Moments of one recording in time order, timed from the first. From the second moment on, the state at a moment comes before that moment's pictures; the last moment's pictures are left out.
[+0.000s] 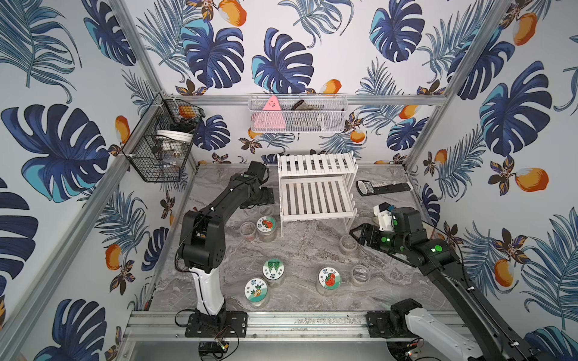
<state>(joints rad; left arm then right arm) -0.21 1.96 1.62 -0.83 -0.04 -0.42 0.33 0.88 0.88 -0.79 -0.29 0.58</state>
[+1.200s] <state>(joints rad) -0.06 1.79 1.28 -0.81 -0.19 -0.41 0.33 0.95 0.84 -0.80 -0.23 0.55</state>
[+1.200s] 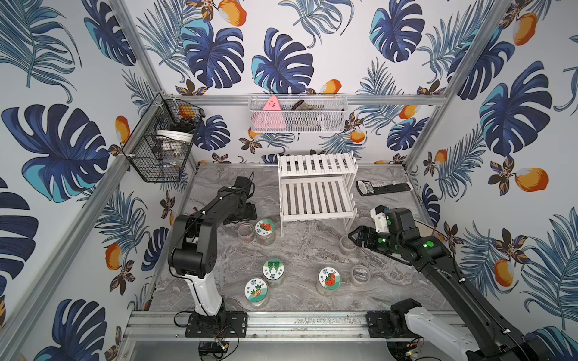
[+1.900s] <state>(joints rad) -0.27 1.37 1.25 -0.83 0.04 -0.40 0.12 1.22 1.02 -0.74 -0.29 0.54</state>
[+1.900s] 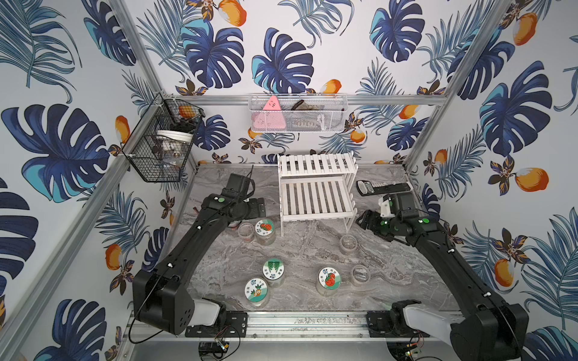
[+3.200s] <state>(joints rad) -0.42 1.48 1.23 -0.67 0.23 -0.45 0.12 1.32 1.14 -0.74 -0.33 0.47</state>
